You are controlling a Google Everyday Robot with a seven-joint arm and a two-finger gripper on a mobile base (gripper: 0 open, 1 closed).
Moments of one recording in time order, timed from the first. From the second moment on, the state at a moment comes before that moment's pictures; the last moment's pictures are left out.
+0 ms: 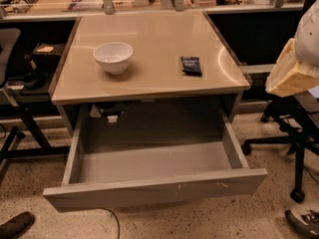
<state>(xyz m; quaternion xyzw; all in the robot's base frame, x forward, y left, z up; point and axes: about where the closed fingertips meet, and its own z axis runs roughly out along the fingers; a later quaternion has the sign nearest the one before) 0.435 -0.217 0.978 -0.60 0.78 -0.04 0.16</state>
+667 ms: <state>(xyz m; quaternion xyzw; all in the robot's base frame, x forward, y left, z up) 0.352 -0.224 0.939 -0.55 0.83 0.00 0.11</state>
